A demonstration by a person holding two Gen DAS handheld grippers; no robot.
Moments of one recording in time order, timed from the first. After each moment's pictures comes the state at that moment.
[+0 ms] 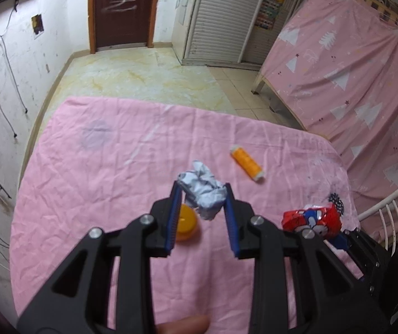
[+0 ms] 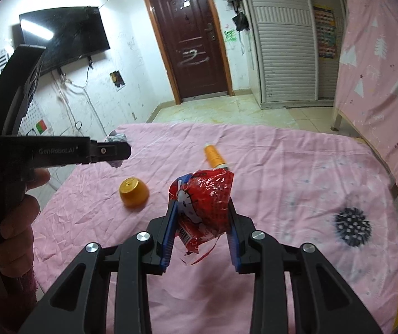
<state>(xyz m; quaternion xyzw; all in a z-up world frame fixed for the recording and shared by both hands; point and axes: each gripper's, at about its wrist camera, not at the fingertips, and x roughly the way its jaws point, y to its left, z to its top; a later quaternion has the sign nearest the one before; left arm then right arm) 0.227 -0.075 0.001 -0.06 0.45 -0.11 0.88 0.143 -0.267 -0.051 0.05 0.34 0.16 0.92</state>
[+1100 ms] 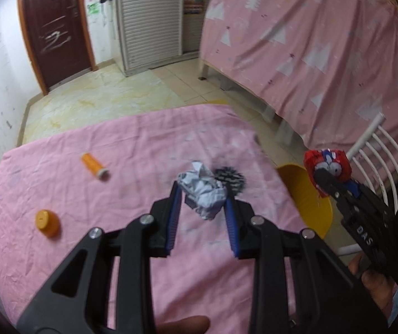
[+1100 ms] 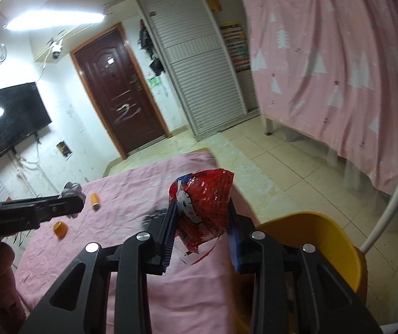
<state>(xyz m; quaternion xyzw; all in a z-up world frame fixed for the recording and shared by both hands) 0.165 -0.284 0.017 0.07 0.43 -0.23 0.87 0.061 -0.494 -0.054 0.17 0.26 0.00 0.95</state>
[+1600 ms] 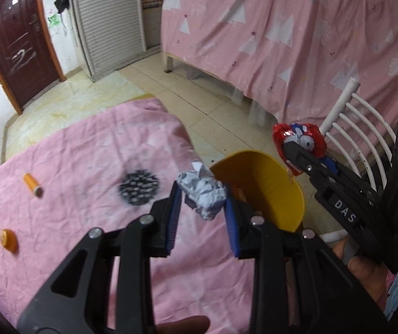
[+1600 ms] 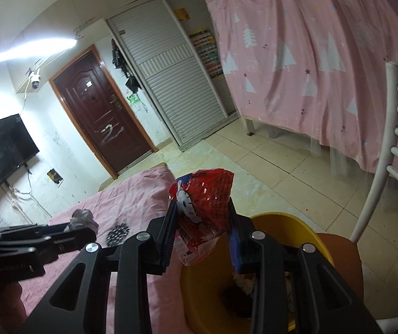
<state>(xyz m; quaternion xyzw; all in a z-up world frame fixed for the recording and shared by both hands) 0.140 -0.380 -0.002 0.12 0.45 -0.29 0.84 0.042 -0.569 -0.073 0.24 0.24 -0.03 0.94</state>
